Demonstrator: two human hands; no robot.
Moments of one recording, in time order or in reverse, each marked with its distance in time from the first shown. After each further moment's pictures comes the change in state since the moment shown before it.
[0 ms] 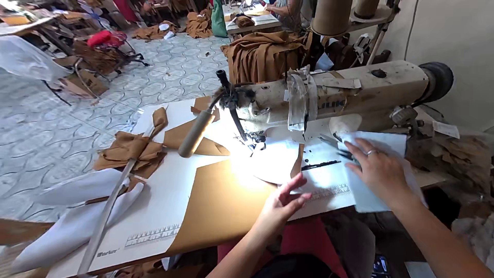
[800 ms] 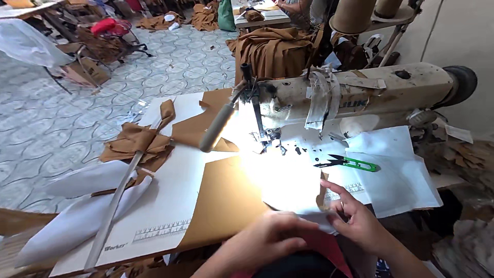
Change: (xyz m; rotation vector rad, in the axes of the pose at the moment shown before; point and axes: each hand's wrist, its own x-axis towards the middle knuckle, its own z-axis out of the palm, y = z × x) left_hand -0.042 0.032 -0.049 0.495 -0.425 0.256; right_hand -0.050 -0.104 -0.009 1.304 -0.316 0.114
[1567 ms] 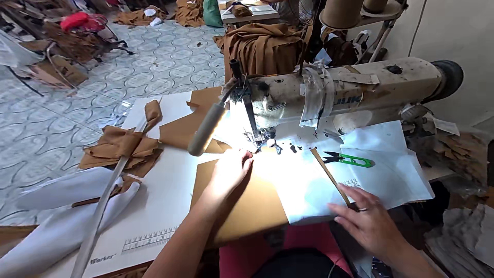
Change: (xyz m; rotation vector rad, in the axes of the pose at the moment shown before) left_hand 0.039 -0.051 -0.107 0.912 0.275 -0.631; right_hand -0.036 0.030 -0.018 -1.032 0.206 -0.311
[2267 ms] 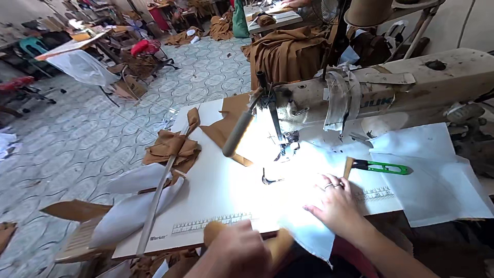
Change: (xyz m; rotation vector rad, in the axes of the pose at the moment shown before) left_hand -0.160 0.008 -0.036 -0.193 0.067 0.562; right_hand 0.087 -0.059 0.059 0.102 -0.355 0.174
